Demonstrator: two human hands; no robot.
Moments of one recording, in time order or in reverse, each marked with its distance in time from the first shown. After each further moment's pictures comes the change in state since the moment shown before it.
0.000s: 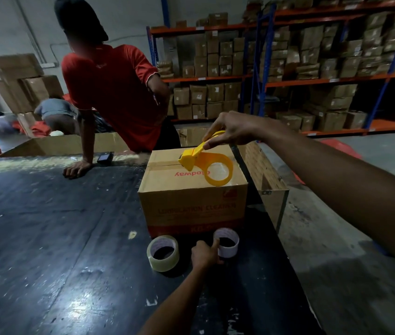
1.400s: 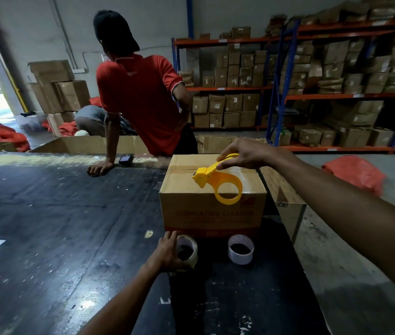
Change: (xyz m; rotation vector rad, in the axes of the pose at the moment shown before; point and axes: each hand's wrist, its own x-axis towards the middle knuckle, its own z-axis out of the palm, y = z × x) left_hand 0.013 -0.063 -0.149 0.571 0.013 0.388; right_hand 0.014 0.000 0.046 0.012 0.007 -0.022
